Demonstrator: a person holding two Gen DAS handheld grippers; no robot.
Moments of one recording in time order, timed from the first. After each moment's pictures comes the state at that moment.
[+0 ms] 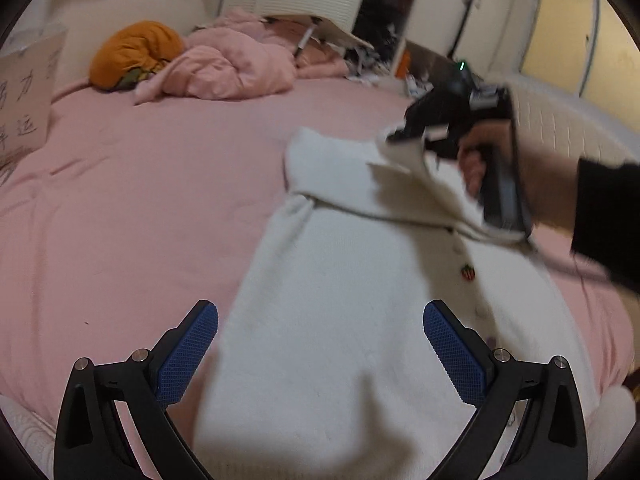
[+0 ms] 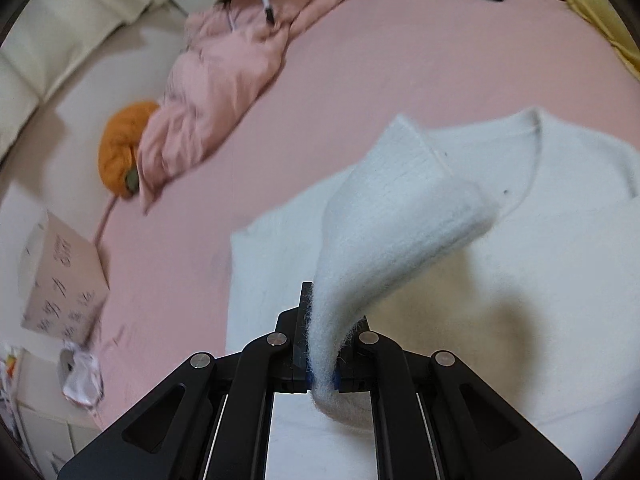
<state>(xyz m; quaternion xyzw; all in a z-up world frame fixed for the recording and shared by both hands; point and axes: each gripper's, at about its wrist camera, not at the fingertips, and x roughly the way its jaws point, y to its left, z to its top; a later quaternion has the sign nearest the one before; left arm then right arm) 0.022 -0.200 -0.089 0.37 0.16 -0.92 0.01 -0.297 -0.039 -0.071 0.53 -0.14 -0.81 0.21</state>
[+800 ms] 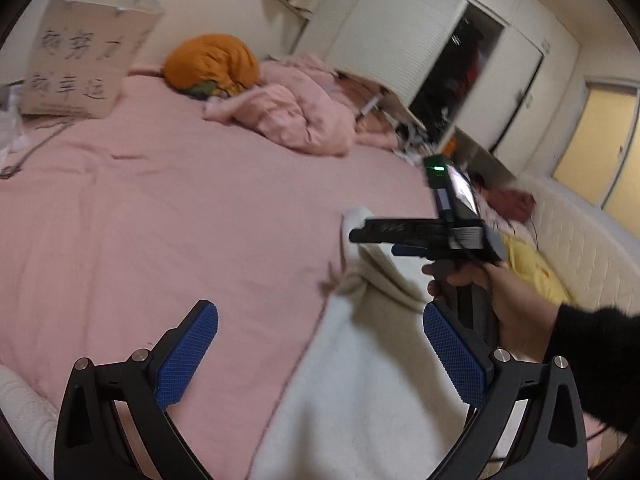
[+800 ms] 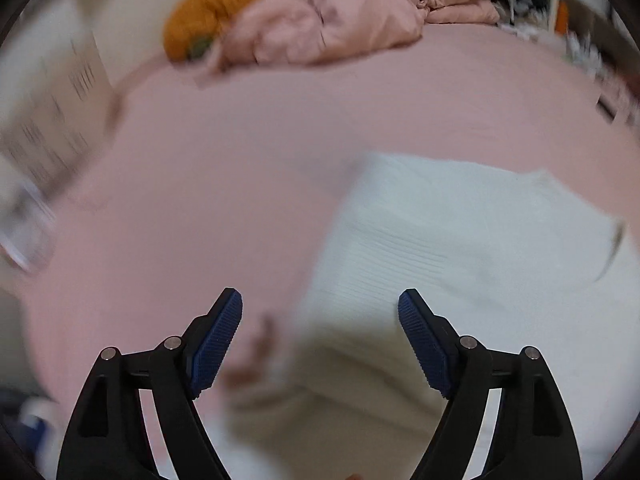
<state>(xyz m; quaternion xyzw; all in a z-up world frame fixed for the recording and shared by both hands) 0.061 -0.265 -0.068 0.25 0.27 -0.92 0.10 -0.226 -0.163 -0.079 0.49 0.07 -0.80 0.32</state>
